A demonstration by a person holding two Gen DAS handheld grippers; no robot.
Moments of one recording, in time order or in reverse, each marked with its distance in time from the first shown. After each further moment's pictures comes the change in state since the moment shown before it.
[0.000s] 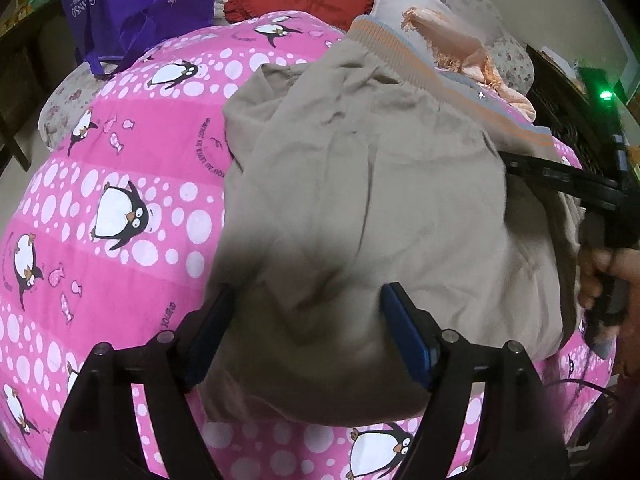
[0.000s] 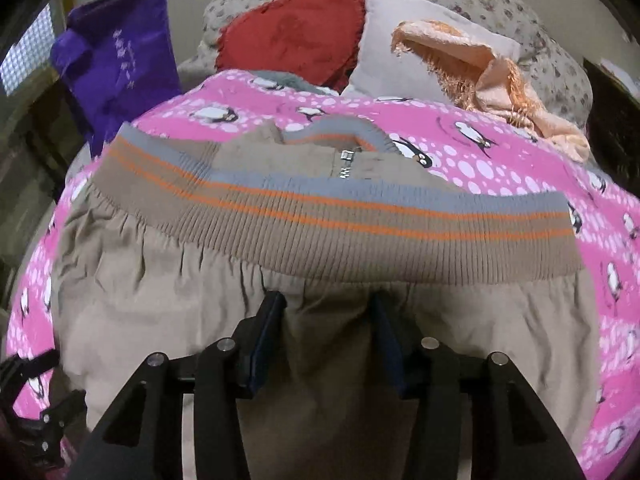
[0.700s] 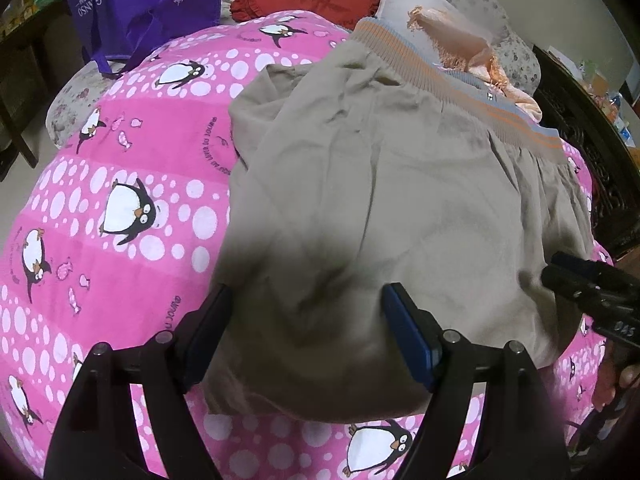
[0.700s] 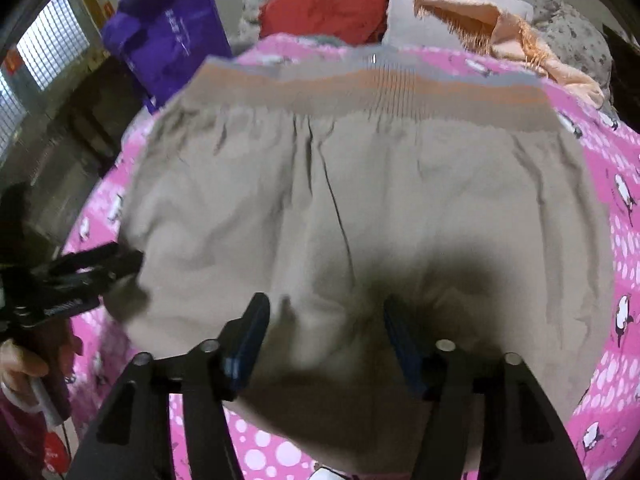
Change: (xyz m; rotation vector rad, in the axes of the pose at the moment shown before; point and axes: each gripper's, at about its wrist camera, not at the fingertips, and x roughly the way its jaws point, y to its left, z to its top) left arm -0.006 -0.002 0.000 -0.012 0.007 0.029; right arm -0.053 -0.006 -0.081 0.012 0.065 0.199
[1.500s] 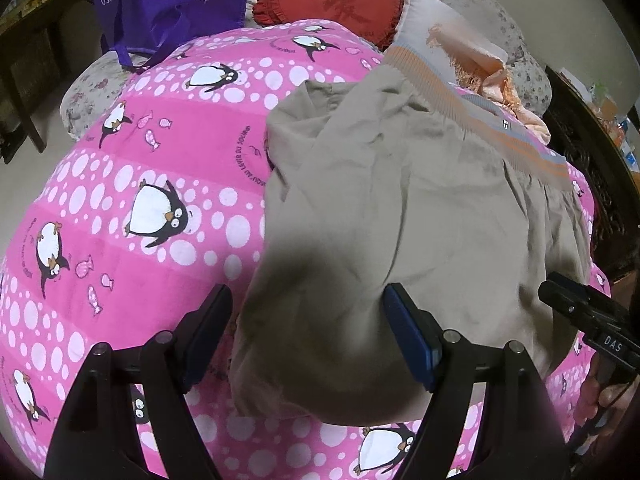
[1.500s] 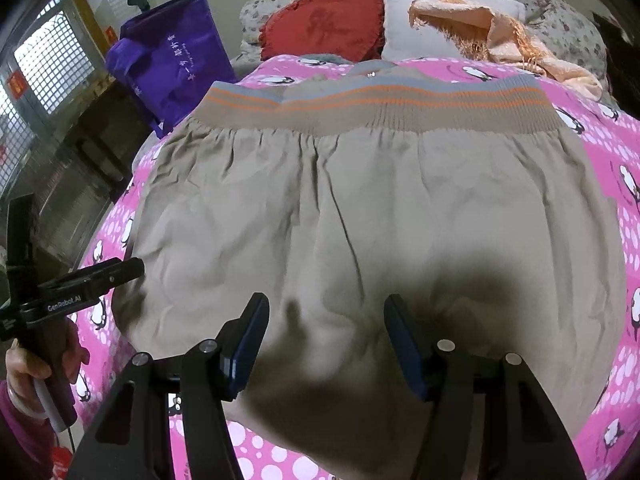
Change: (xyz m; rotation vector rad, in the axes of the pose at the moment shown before) left arm -0.009 0.018 0.004 -0.065 -0.016 0.005; right arm 0.003 -0.005 -0.003 0.052 -0.052 0.044
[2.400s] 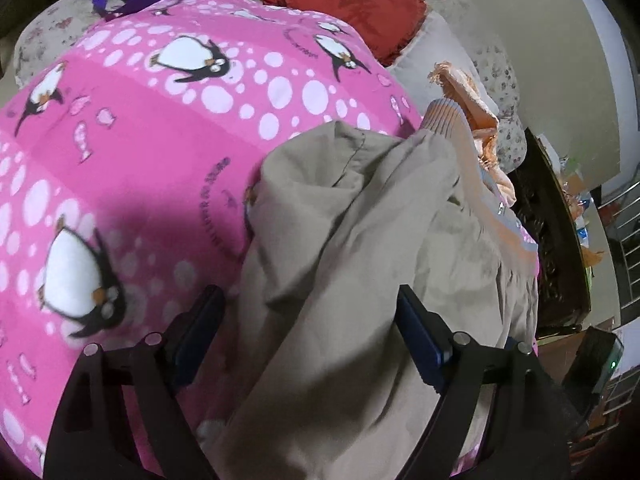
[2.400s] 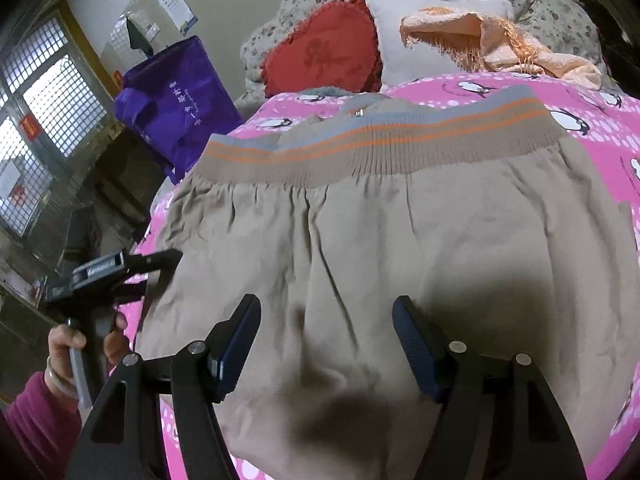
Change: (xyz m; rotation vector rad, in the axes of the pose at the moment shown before) left arm 0.057 0.038 0.055 -0.208 0.040 -0.297; right arm -0.002 -0.021 0.014 0.073 -0.105 0.109
